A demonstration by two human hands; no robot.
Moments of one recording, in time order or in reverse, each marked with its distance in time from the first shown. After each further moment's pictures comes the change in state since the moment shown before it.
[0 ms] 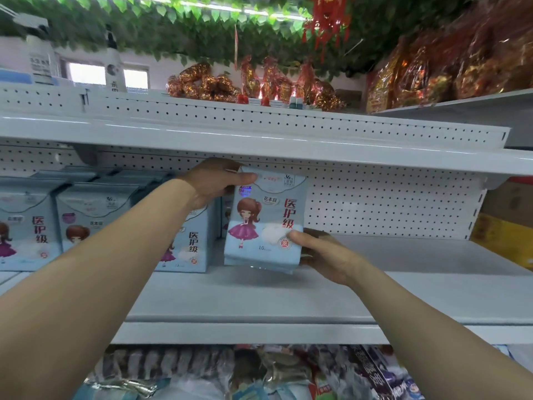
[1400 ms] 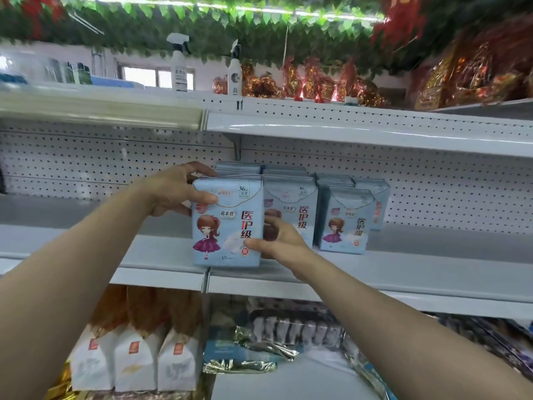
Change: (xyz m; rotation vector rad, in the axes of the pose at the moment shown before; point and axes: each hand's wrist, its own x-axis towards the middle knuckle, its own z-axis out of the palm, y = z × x) left_hand -0.210 -0.085 -0.357 0.175 0.153 -0.165; right_hand 0.077 0.001 0.424 -0.170 0.054 -0.097
